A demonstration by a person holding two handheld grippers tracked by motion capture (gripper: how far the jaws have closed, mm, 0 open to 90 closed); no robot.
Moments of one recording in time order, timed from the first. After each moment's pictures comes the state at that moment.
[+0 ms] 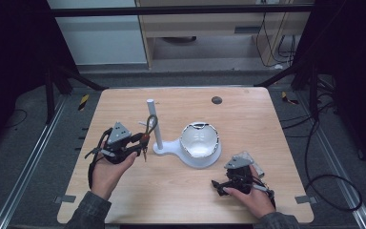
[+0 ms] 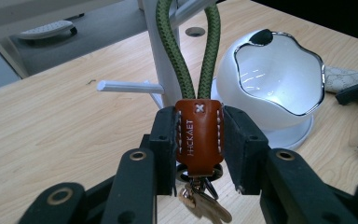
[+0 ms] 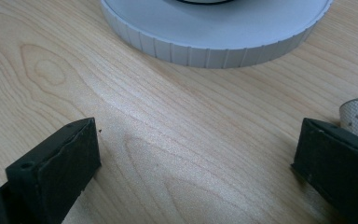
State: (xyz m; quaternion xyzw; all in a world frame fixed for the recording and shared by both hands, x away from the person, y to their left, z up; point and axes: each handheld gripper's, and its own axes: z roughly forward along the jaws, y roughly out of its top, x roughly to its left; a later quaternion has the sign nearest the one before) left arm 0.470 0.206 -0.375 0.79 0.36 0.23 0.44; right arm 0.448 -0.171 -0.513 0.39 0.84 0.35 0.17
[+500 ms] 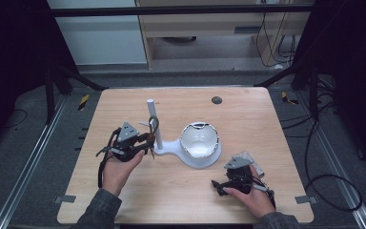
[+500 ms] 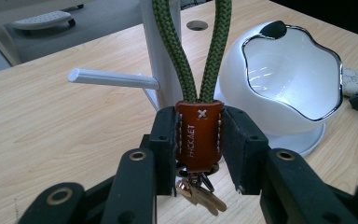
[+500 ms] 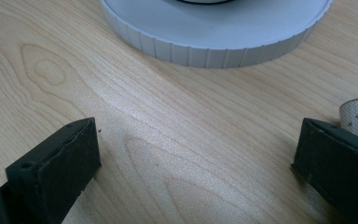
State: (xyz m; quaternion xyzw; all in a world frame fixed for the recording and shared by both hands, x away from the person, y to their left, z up) left arm 0.486 0.193 -0.395 0.79 0.37 0.22 0.44; right arm 0.448 -0.172 -0.513 0.38 0.84 0.35 0.17
